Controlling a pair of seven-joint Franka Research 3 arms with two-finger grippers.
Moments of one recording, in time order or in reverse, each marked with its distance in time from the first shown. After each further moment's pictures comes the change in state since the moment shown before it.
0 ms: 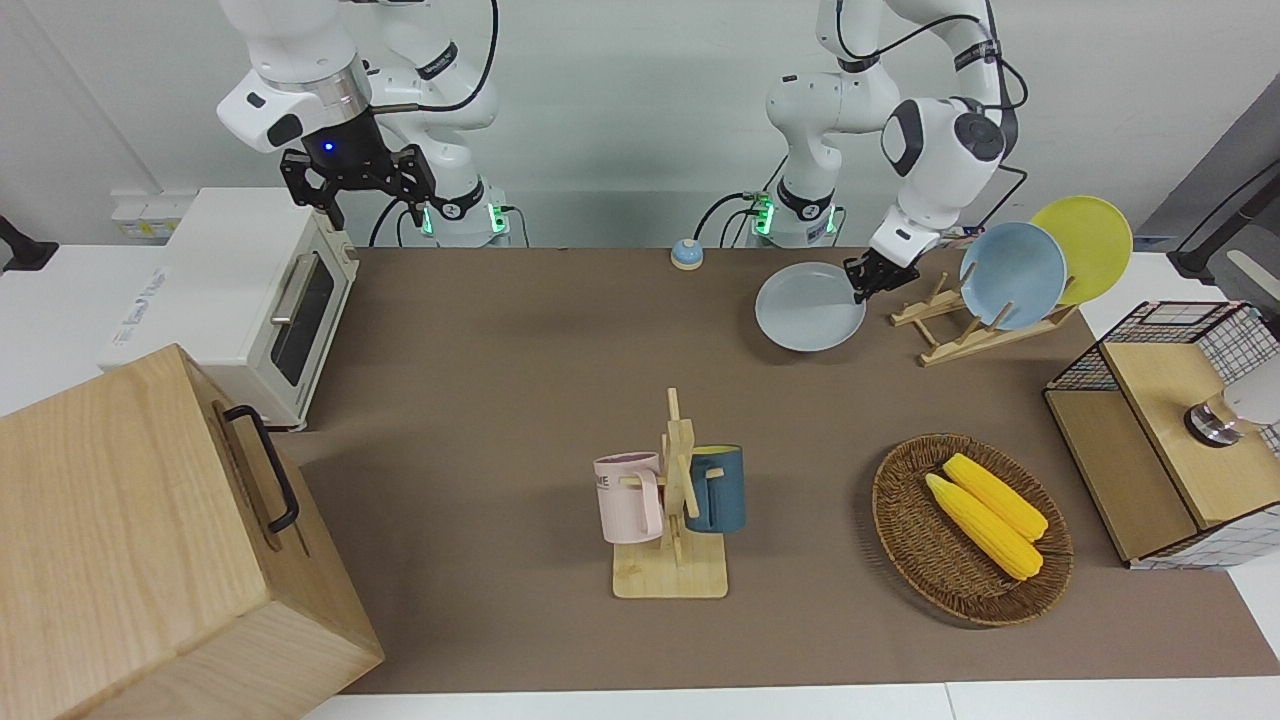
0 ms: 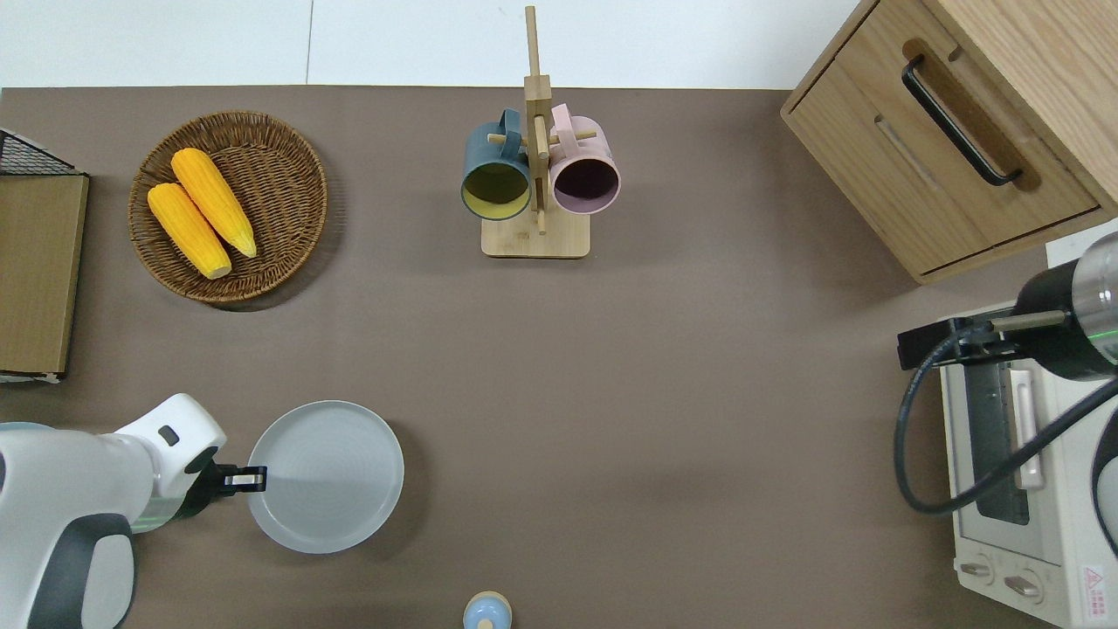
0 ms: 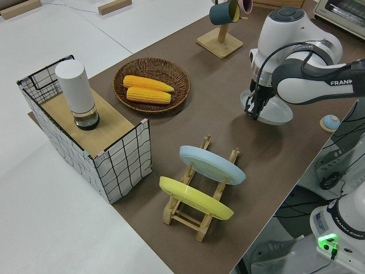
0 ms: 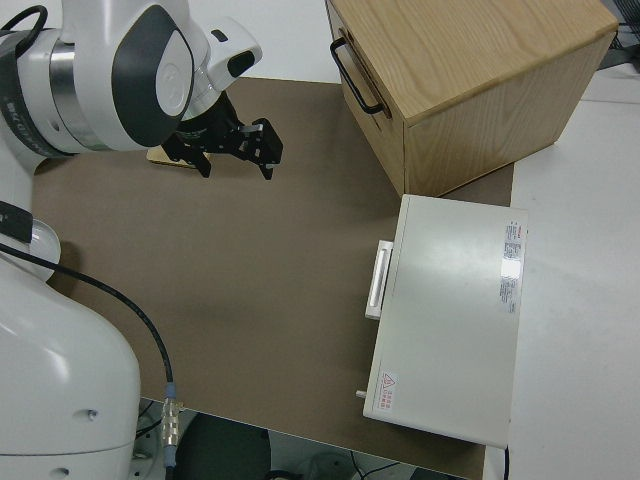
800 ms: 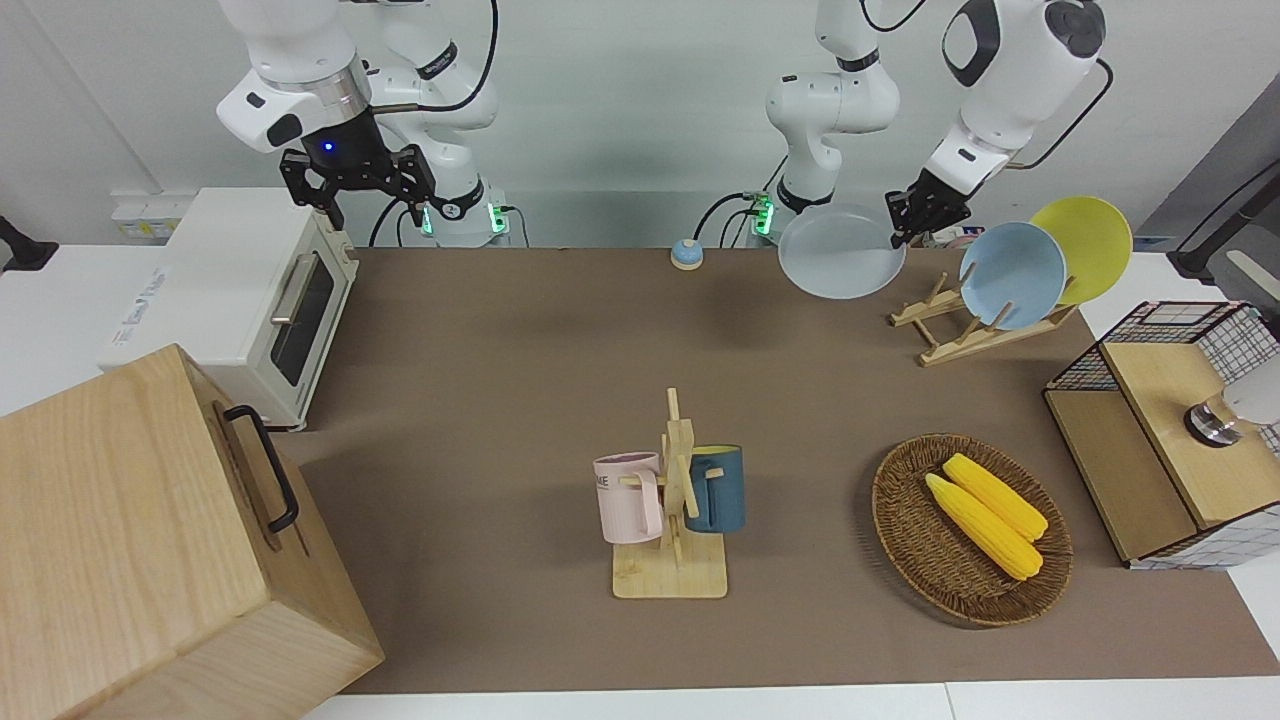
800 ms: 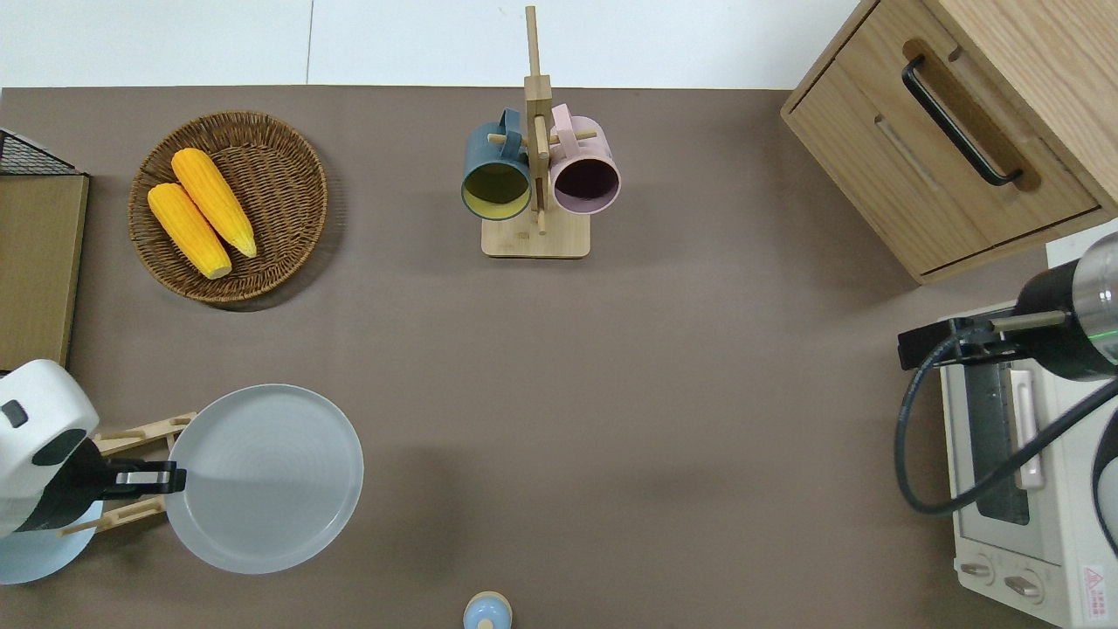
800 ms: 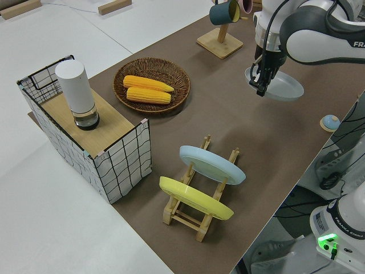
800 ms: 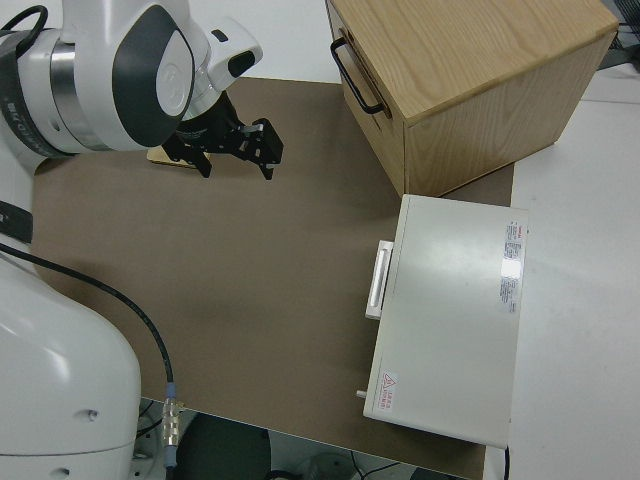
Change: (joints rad) left arm 0.000 -0.027 0.031 0.366 -0.008 -0.420 0.000; right arm 0.000 0.000 0.000 0.000 0.000 0.000 0.000
